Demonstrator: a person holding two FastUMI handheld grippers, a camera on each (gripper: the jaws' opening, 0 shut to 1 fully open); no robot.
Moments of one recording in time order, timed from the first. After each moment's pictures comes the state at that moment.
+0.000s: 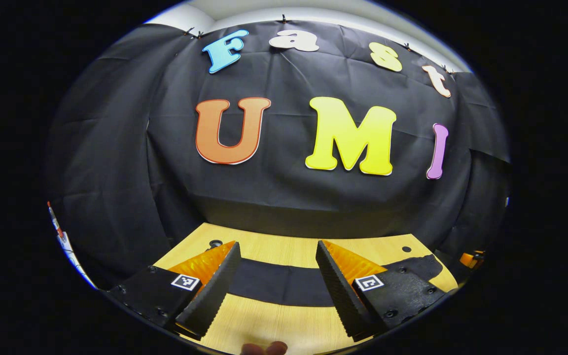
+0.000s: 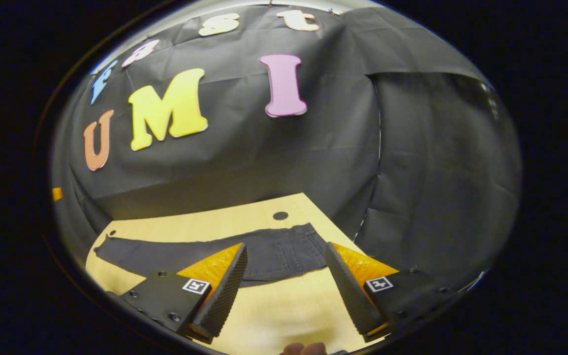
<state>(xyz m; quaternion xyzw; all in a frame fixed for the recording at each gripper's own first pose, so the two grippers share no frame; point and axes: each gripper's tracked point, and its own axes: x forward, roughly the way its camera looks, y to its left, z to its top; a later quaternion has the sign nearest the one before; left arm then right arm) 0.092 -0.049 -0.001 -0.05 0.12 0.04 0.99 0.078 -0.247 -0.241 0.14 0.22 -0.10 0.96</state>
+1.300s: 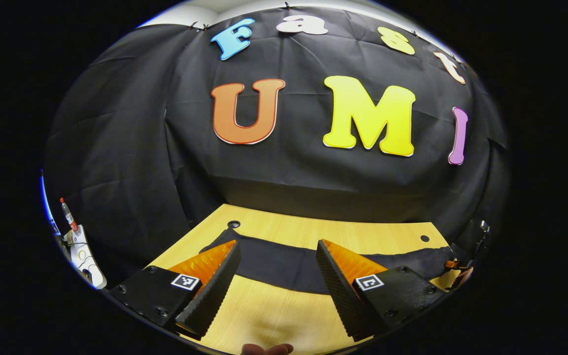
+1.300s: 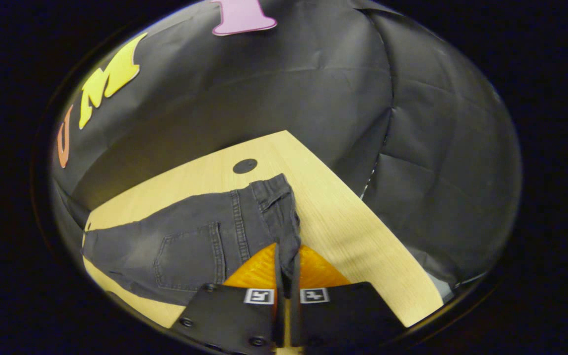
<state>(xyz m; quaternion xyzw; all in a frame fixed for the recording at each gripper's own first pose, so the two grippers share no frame) 0.076 -0.040 -0.033 -0.05 0.18 0.11 0.98 0.191 -0.296 -0.394 0.16 0.37 -0.10 0.91</state>
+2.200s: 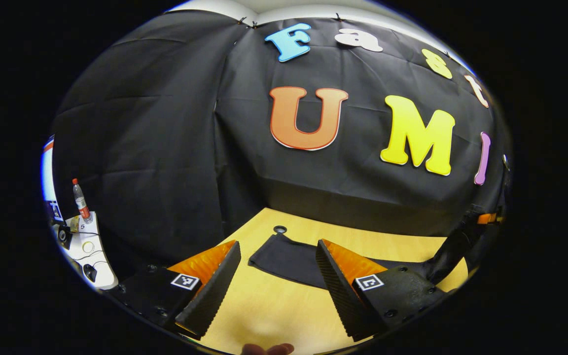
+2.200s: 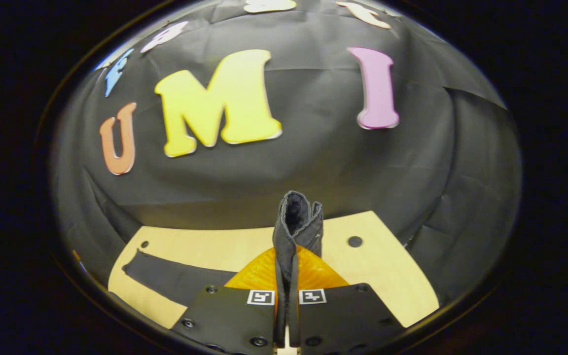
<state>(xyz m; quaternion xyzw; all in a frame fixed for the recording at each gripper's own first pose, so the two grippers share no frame) 0.030 0.113 -0.053 -0.08 0.15 0.18 0.97 0.195 -0.031 -0.115 0.10 0.25 0.03 0.96</state>
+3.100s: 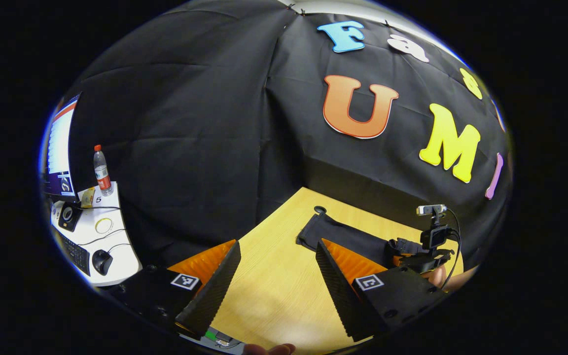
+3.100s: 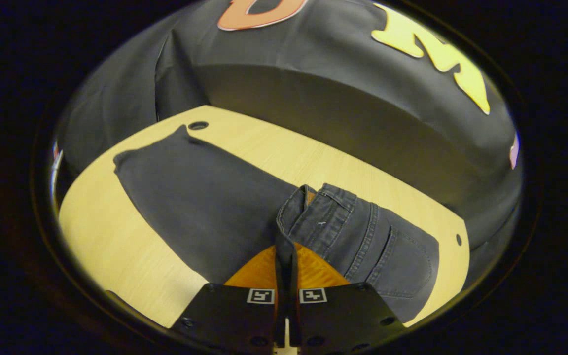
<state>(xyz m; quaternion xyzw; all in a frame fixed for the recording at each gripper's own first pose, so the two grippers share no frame) -0.049 0.209 -0.092 -0.15 0.20 0.22 0.94 0.184 0.277 -0.356 -0.17 0.36 0.17 0.90</state>
